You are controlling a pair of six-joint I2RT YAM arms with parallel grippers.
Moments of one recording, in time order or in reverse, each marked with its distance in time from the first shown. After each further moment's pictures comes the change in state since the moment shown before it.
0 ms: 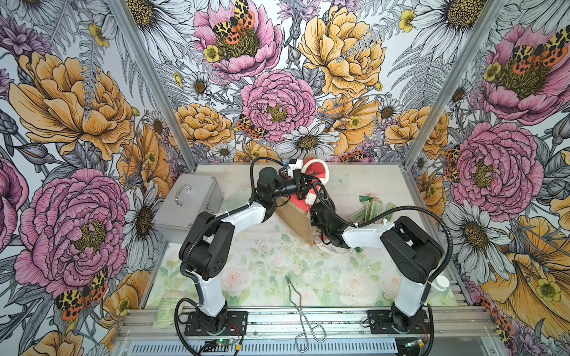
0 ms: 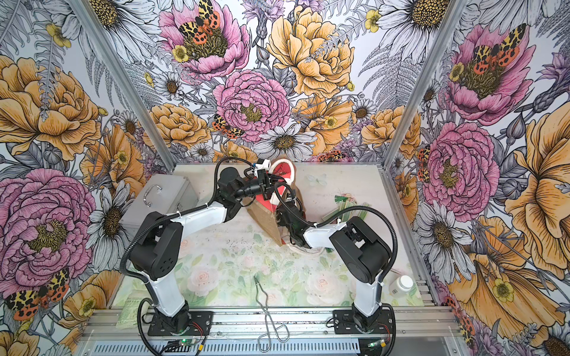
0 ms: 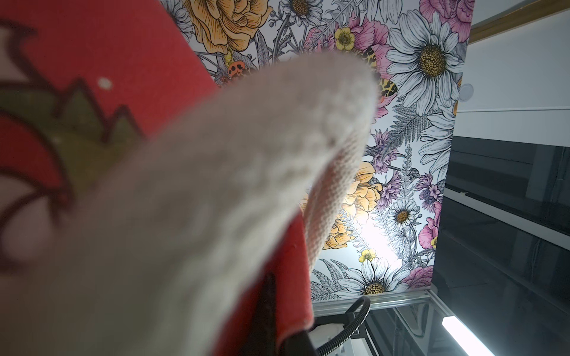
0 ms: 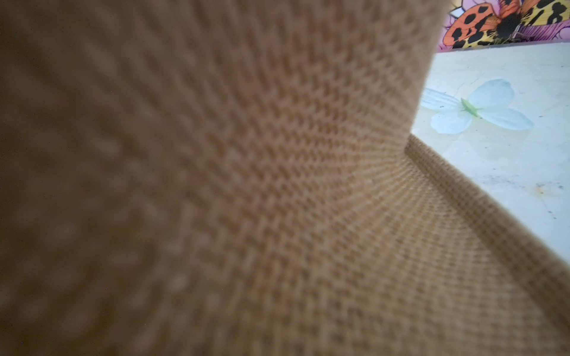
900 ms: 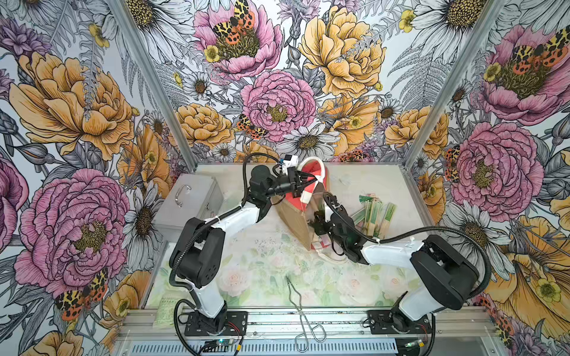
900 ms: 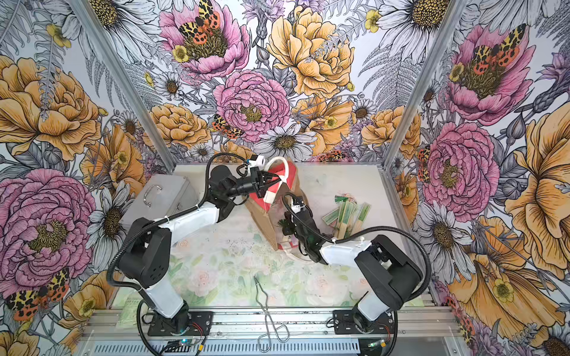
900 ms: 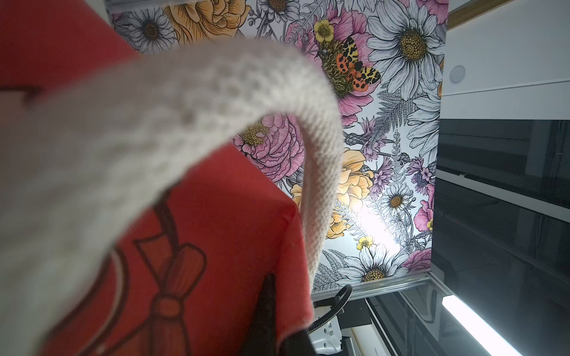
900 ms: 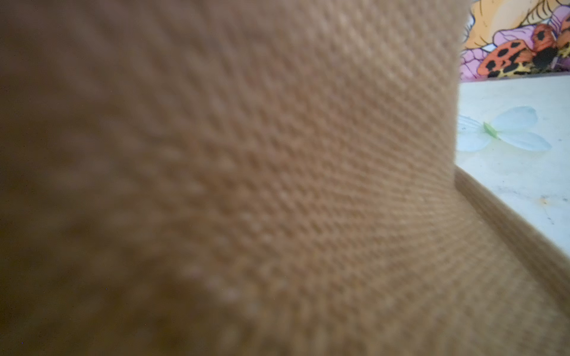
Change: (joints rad) left arm 0.046 -0.087 -0.034 0.001 0.031 0.032; right arm 0.008 -0.328 -0.287 0.163 -0.175 -0.042
